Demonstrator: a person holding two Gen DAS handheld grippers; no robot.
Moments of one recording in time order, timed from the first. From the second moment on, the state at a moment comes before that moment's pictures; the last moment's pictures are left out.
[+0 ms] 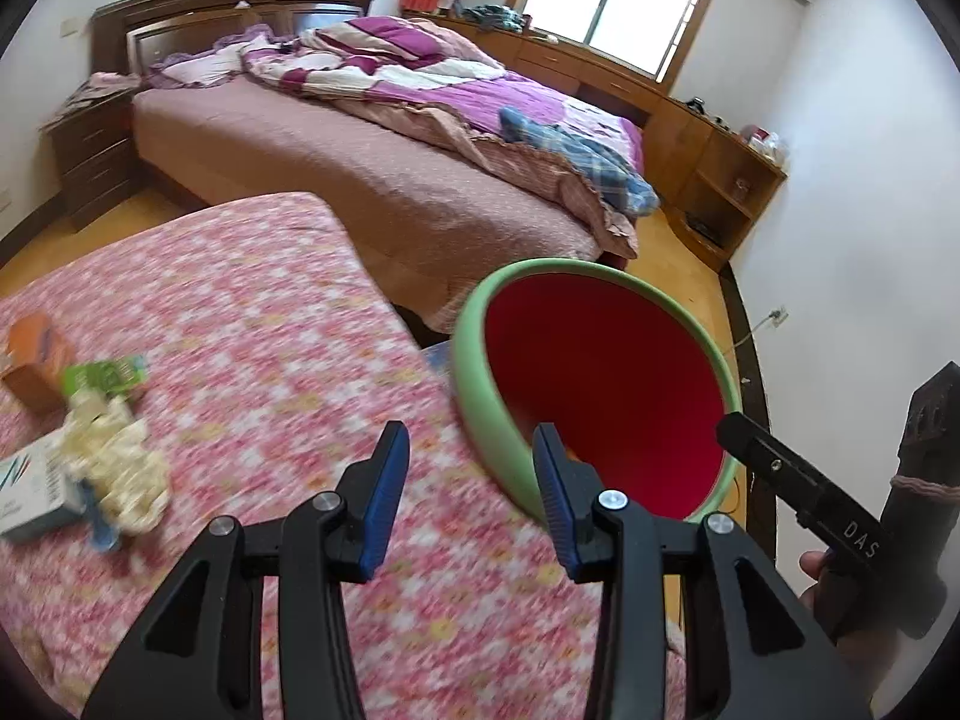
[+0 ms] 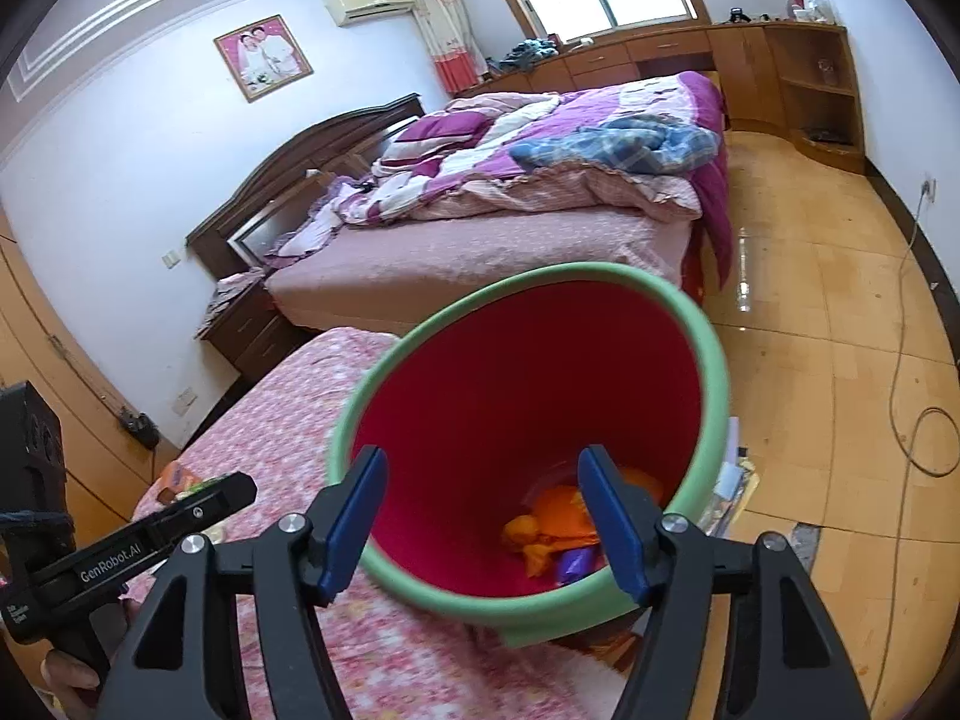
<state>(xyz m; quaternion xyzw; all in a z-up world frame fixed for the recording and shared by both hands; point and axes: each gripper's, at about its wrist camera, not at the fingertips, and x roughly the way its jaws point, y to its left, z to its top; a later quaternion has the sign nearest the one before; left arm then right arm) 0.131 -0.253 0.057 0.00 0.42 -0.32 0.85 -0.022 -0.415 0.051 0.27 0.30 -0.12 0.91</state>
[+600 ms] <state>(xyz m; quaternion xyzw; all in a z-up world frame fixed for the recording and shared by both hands) 0.114 -0.145 0.068 -0.03 0.42 -0.22 0.88 -0.010 -0.339 0.073 0.24 0.31 -0.04 0.92</state>
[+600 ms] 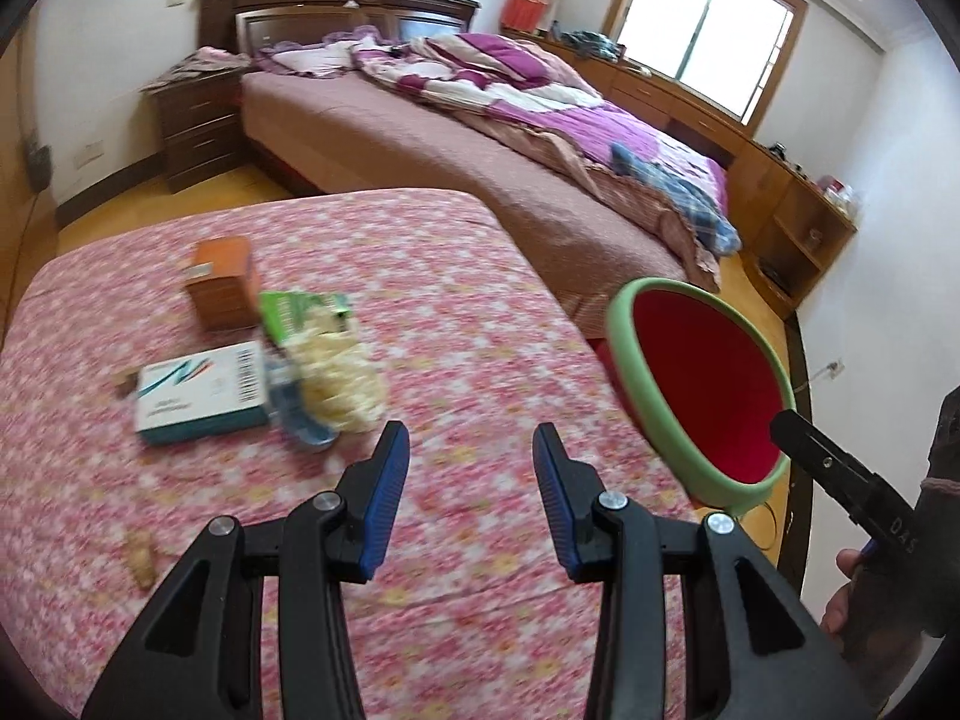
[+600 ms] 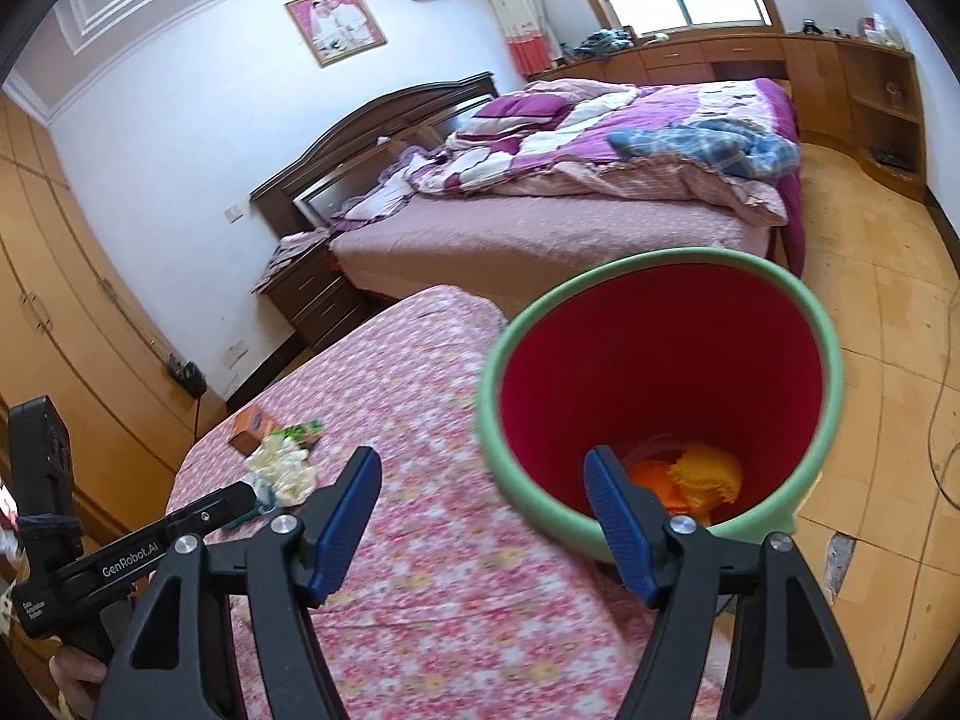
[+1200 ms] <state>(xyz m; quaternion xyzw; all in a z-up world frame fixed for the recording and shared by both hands) 0.123 -0.052 0.057 -0.08 0.42 -0.12 0.90 0.029 -0.277 0.077 0.22 0.35 0.01 0.91</state>
